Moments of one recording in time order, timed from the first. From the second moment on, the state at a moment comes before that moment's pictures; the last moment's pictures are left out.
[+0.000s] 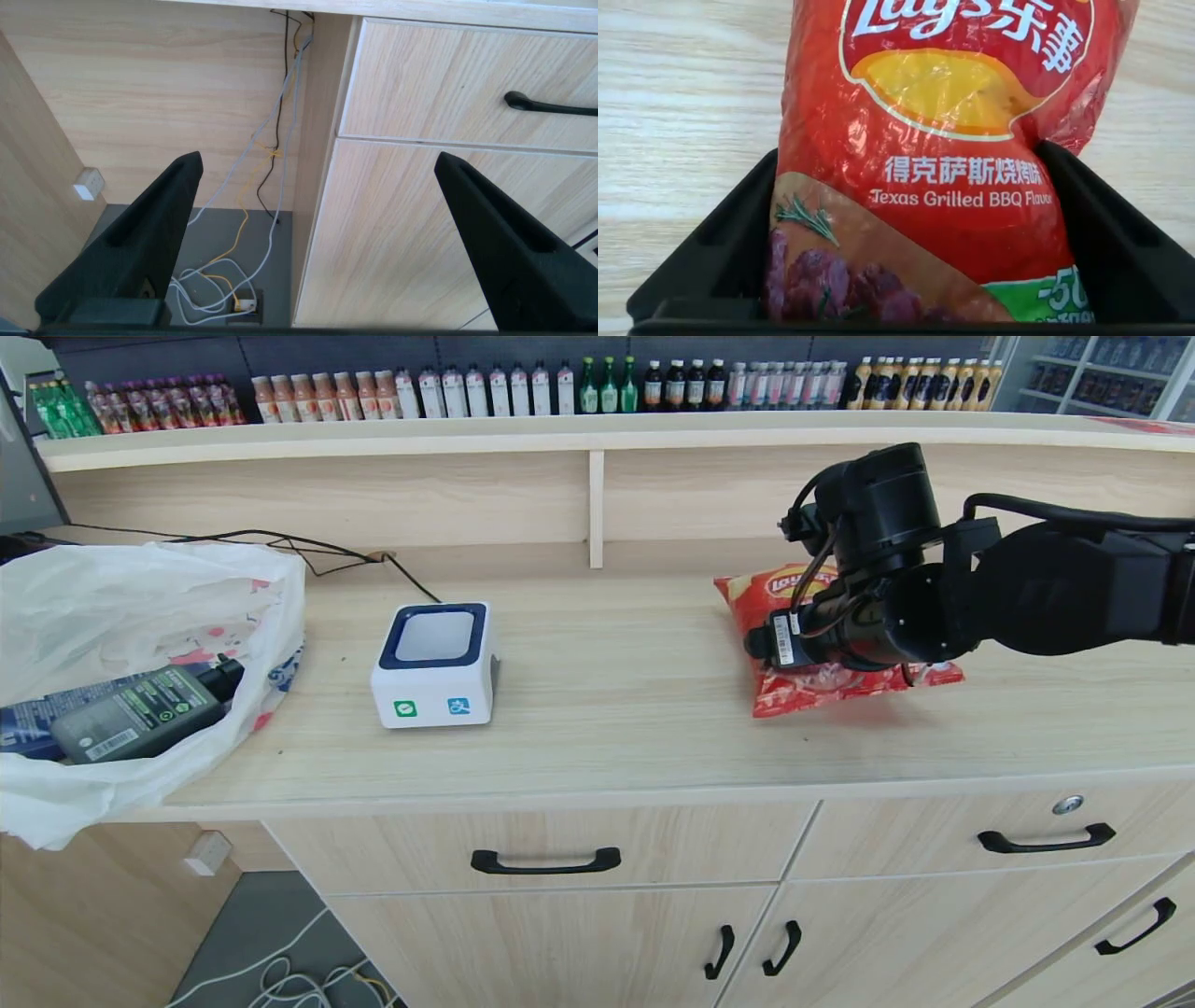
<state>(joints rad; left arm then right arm) 0.00 0.00 0.00 0.00 0.00 -0.01 0.50 1.92 -1.64 0.27 -0.53 0.08</state>
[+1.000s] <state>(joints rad) 0.00 0.00 0.00 0.00 0.00 0.00 0.50 1.87 -1.61 0.27 -0.53 0.09</state>
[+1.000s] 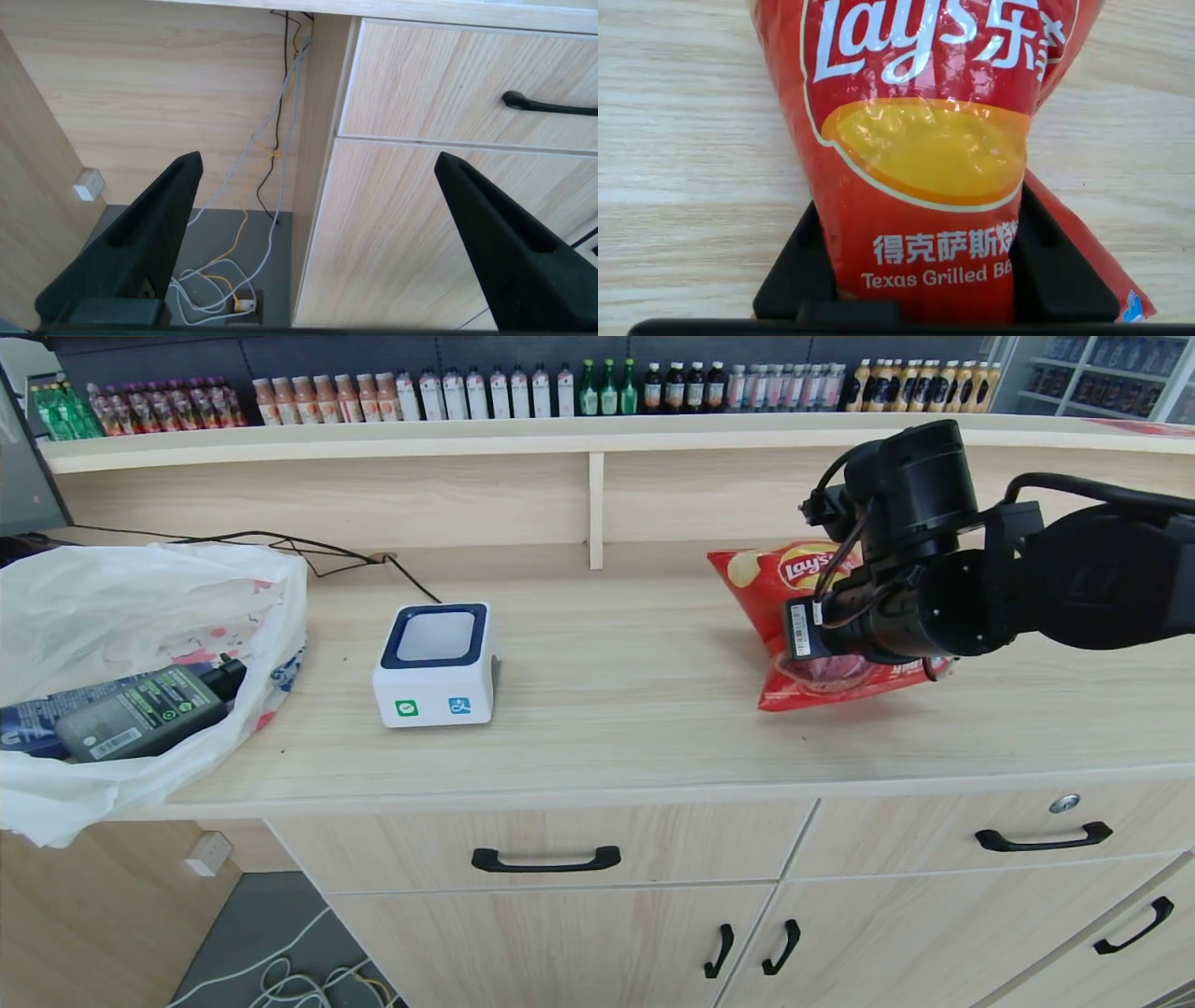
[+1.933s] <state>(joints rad) 0.00 0.00 0.00 0.00 0.00 0.00 0.61 1.53 -1.32 0.14 -0.52 0.06</state>
